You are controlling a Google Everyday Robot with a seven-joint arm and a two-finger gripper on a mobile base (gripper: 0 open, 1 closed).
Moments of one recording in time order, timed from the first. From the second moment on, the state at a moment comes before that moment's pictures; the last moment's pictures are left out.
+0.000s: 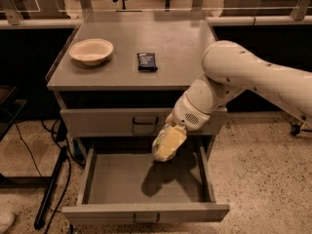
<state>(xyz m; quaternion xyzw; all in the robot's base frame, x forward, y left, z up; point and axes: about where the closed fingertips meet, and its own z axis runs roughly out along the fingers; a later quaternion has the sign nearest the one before) 0.493 -0.040 0.750 -0.58 0.77 0.23 0.14</state>
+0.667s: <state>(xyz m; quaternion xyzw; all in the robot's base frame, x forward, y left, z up) 0.490 -0.035 0.721 -0.56 0.78 0.23 0.12</state>
